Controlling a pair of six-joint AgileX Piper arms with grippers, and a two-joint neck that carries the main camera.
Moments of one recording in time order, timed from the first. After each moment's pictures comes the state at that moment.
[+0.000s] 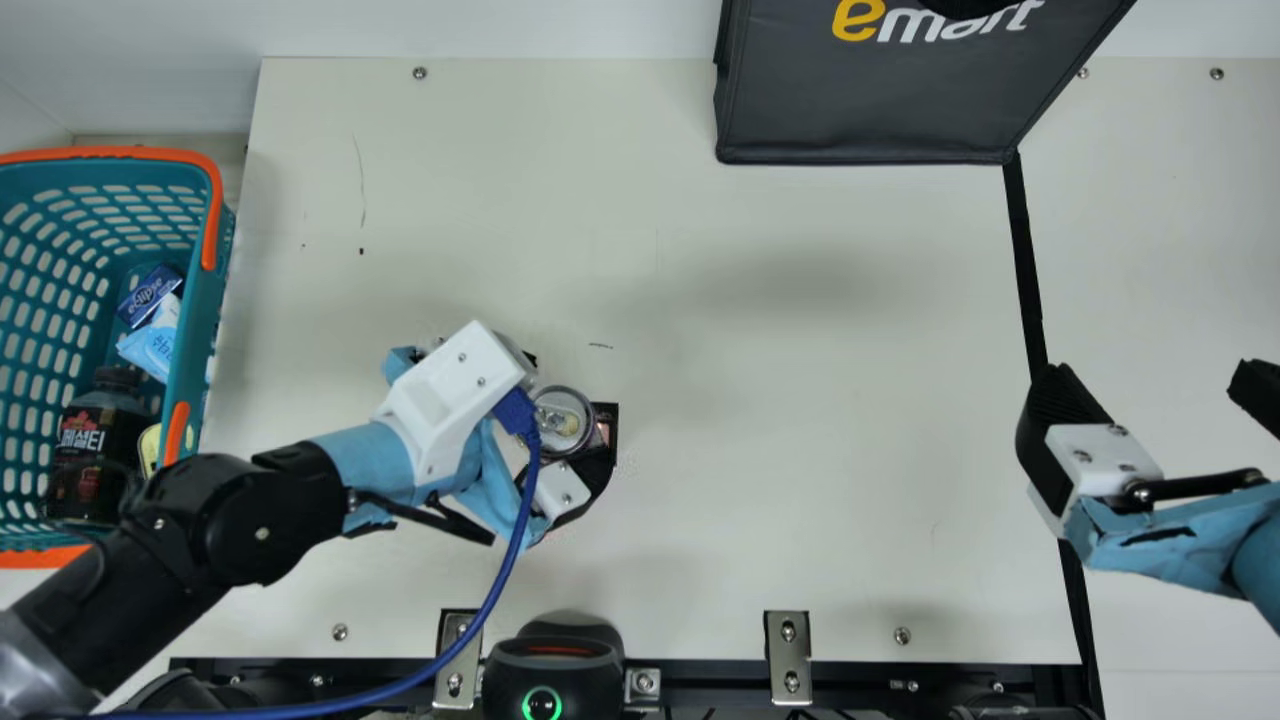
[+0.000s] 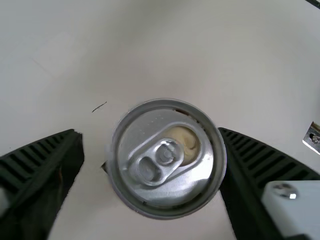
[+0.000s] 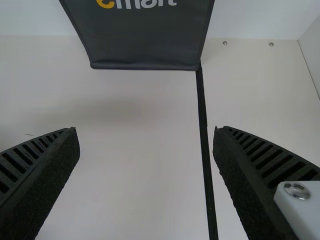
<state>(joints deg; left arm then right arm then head) -38.8 70.5 -39.7 -35.5 24.9 37.0 0.7 42.7 -69.8 -0.8 69.5 0.0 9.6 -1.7</state>
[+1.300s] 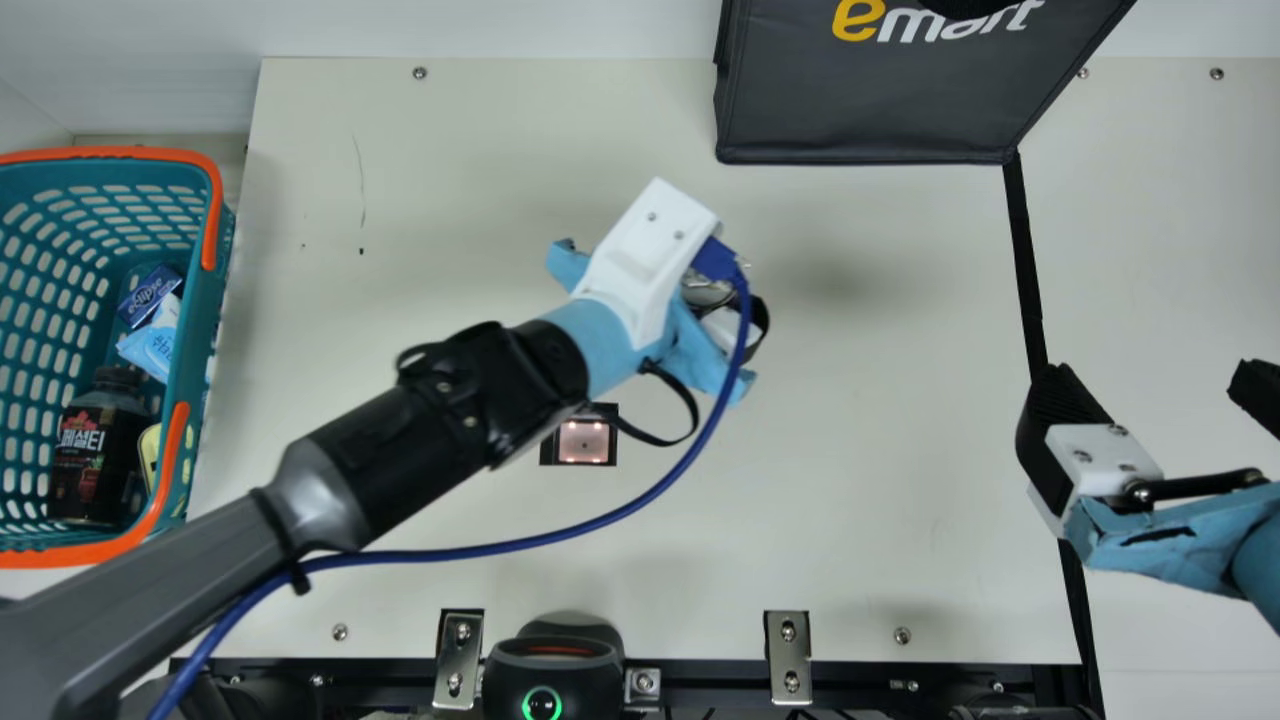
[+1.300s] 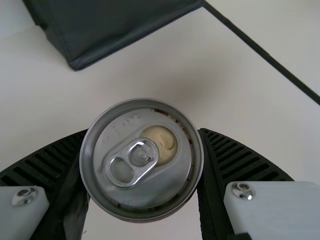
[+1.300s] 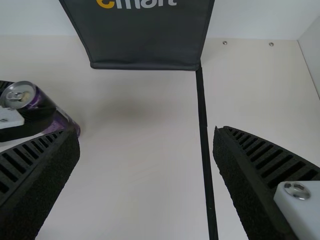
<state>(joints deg) -52.9 98.6 -72.2 10.6 21.2 -23.1 0.7 42.7 -69.8 -0.8 69.5 0.0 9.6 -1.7</state>
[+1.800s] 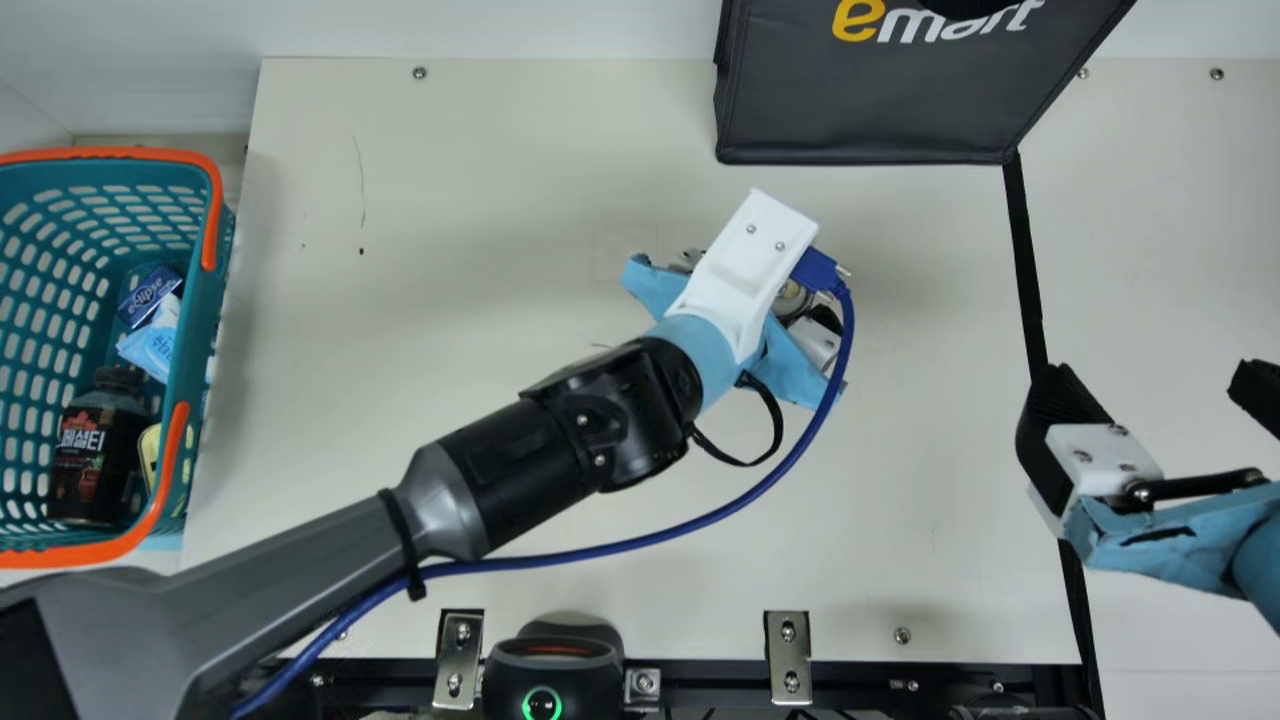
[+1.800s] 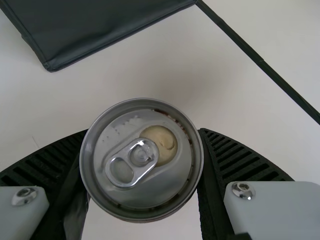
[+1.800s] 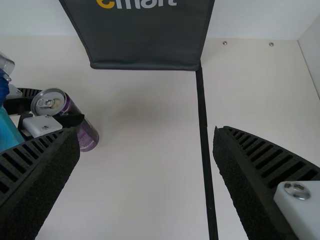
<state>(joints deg) -59.5 105.7 -81.9 23.3 29.6 -39.9 0.7 42.7 -69.8 -0.8 69.5 0.0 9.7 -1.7</state>
